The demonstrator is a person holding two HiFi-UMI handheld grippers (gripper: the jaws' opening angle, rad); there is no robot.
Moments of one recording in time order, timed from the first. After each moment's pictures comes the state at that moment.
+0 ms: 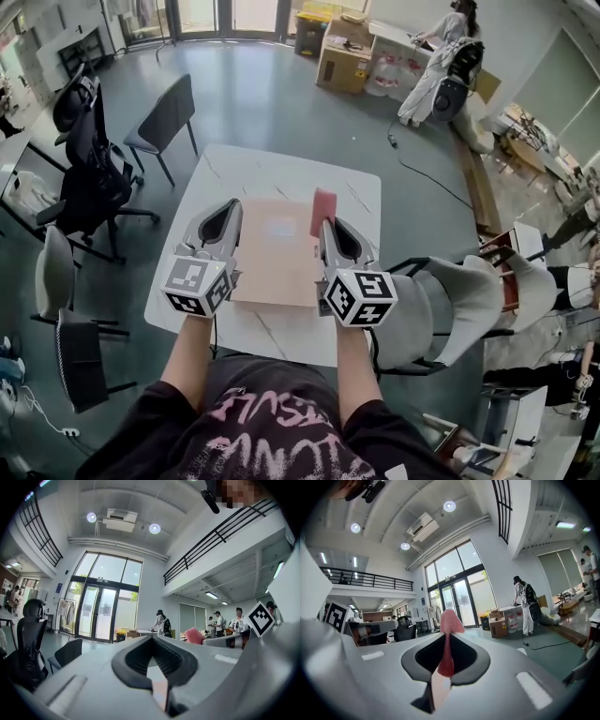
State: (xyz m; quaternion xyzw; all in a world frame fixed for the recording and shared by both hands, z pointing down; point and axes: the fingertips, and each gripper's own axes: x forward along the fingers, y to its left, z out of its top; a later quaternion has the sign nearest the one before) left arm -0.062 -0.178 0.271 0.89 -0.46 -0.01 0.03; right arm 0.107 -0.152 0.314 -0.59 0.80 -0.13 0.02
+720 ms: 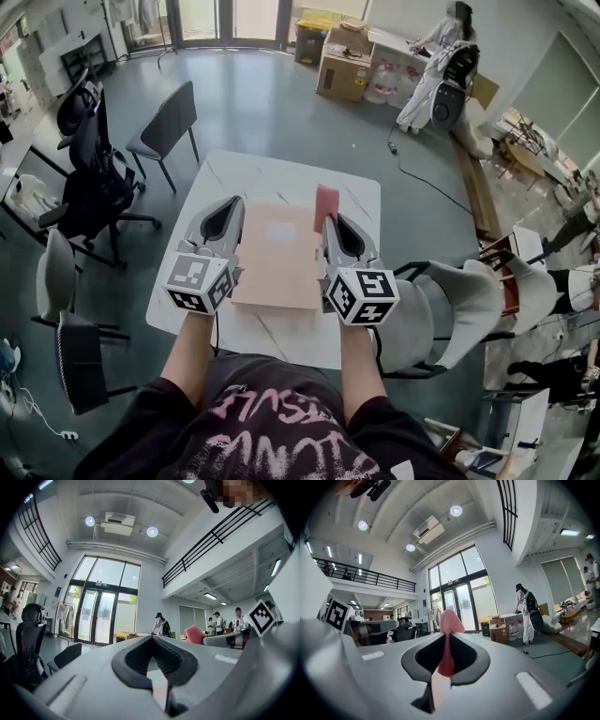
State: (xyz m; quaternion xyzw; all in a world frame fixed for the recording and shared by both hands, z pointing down) left arm -0.059 -0.176 0.255 0.89 -0.46 -0.02 0.01; right arm 0.110 -0.151 0.292 -0.59 0.80 -0.09 0.01
